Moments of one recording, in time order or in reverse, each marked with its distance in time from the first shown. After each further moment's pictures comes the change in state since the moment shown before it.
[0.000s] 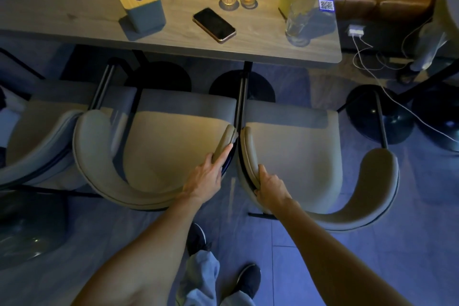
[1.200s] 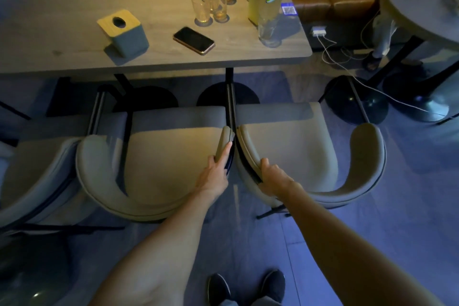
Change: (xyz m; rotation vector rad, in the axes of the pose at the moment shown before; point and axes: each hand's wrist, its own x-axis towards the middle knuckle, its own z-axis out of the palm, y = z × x) left_hand 0.004 0.004 -0.004 -0.197 -0.187 -0.089; right_hand -0.019 -0.021 -0.005 0.047 0.046 0.084
